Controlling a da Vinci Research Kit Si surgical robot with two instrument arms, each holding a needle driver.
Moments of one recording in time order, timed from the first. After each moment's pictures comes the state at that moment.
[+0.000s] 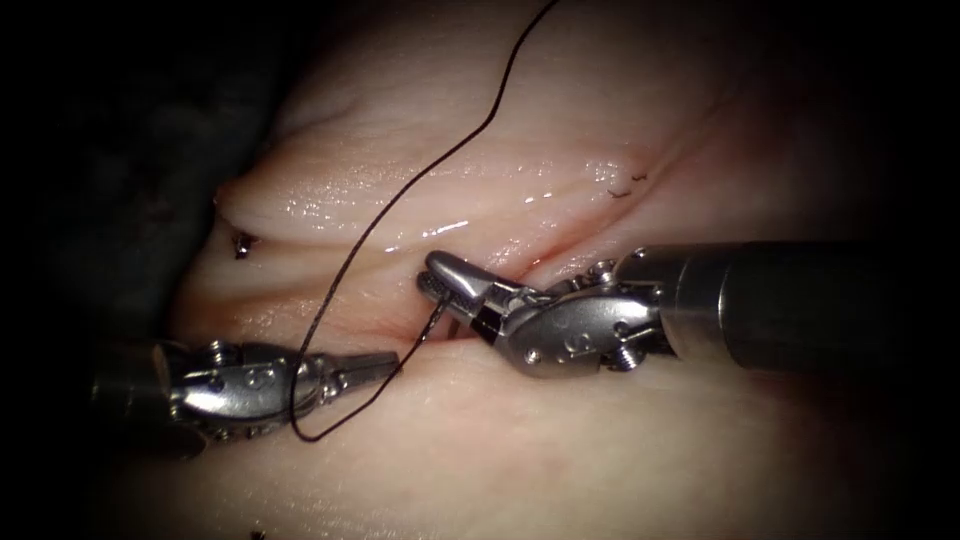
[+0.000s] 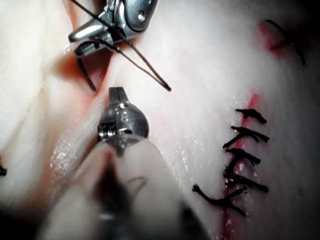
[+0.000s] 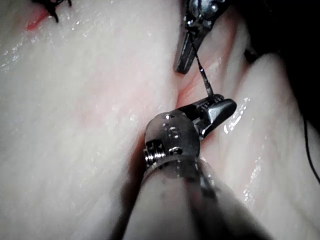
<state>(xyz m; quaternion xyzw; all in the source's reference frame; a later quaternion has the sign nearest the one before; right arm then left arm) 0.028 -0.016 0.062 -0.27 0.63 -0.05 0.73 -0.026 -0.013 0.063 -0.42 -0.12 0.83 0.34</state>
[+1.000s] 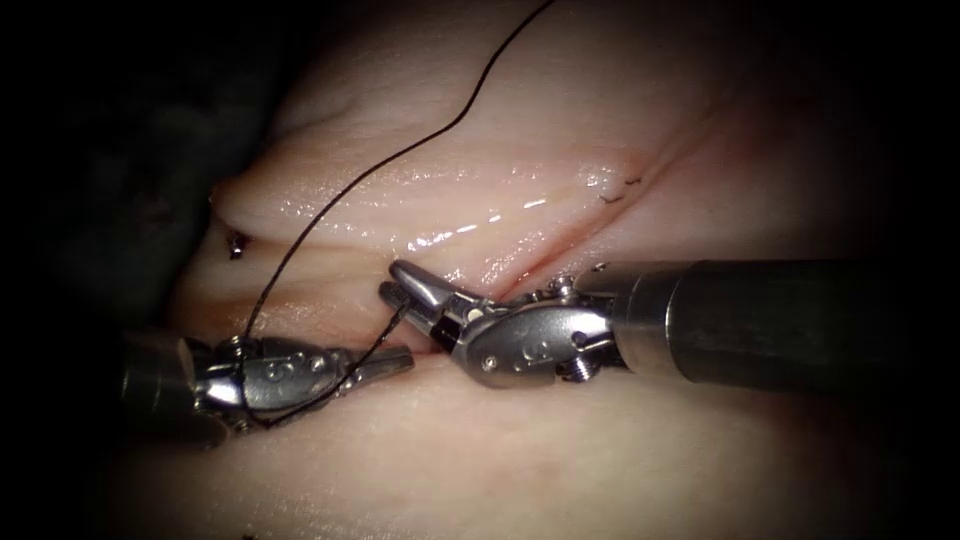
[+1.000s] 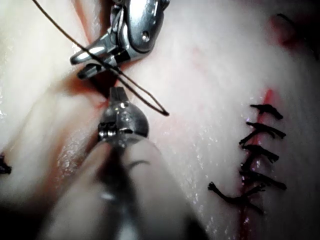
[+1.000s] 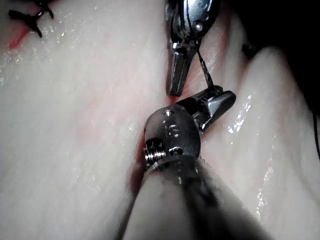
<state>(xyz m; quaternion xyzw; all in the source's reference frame) 0.031 -0.021 0.065 -0.25 0.62 -0.07 0.74 -0.025 -0.014 0.066 -0.42 -0.12 0.84 0.33</state>
